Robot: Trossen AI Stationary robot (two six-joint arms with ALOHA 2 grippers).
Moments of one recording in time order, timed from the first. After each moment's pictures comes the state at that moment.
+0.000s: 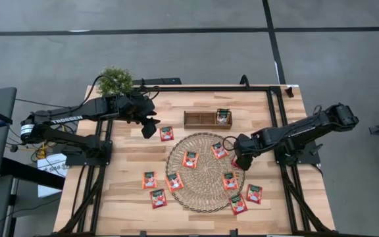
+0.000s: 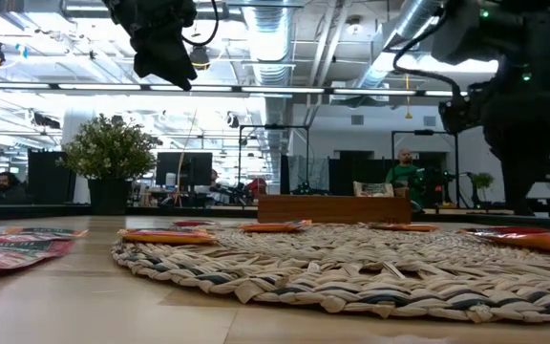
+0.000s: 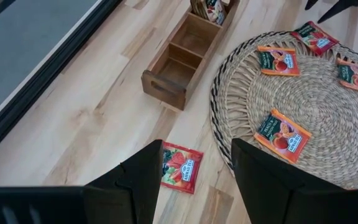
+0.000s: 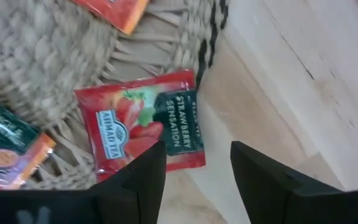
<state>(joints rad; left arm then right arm) 0.27 1.11 1.03 -0.67 -0.08 -0.19 0.18 1.30 0.68 -0.83 0.06 0.77</state>
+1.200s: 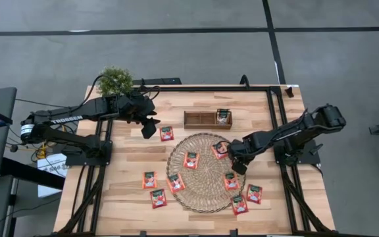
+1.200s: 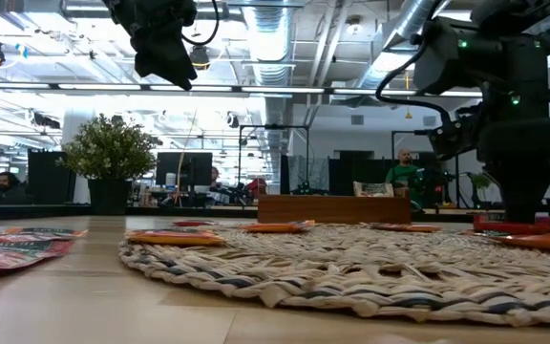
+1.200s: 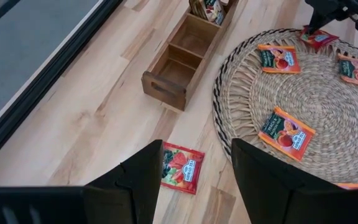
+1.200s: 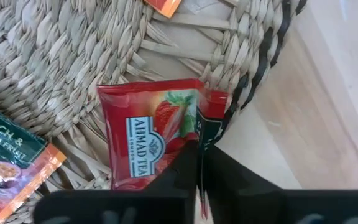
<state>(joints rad) 0.27 1.11 1.03 -0.67 -0.08 -0.17 0.17 1.48 0.68 -0.73 -0.02 0.71</state>
